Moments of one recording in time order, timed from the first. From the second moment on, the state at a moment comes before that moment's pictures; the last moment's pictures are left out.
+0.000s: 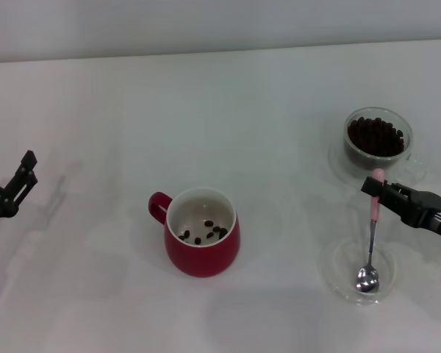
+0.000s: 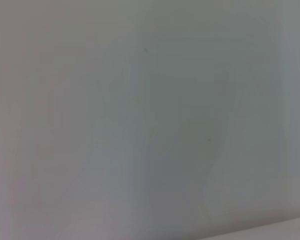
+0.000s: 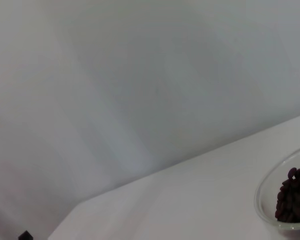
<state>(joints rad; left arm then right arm) -0.35 -2.09 0.77 0.04 -2.10 -1.32 2.82 0.22 2.00 -0.65 -0.22 1.55 1.48 -1.83</state>
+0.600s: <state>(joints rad) -0.36 -2.09 0.77 0.04 -2.10 -1.31 2.82 0.23 2.00 -0.66 -0.22 1.55 1.46 -1.83</state>
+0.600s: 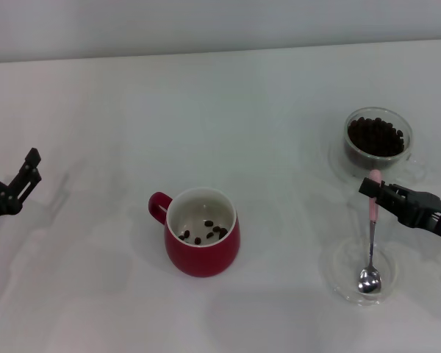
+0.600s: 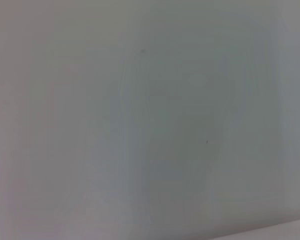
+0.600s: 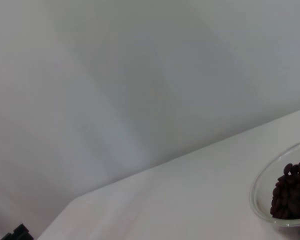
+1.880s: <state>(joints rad) -0.37 -2.09 0.77 0.04 -2.10 -1.31 2.83 0.25 1.99 -0.69 -0.22 1.54 1.43 -1.81</state>
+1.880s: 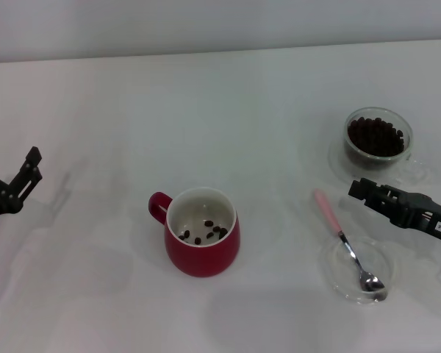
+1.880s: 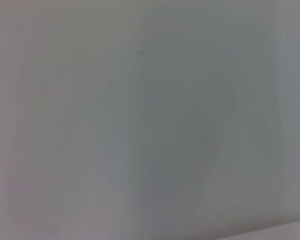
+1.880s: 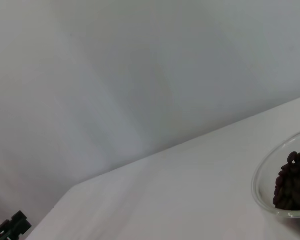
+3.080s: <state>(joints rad) -0.33 -2.09 0.77 0.04 -2.15 -1.35 2.83 0.26 1.93 -0.47 -0.35 1.58 1.43 -1.87</state>
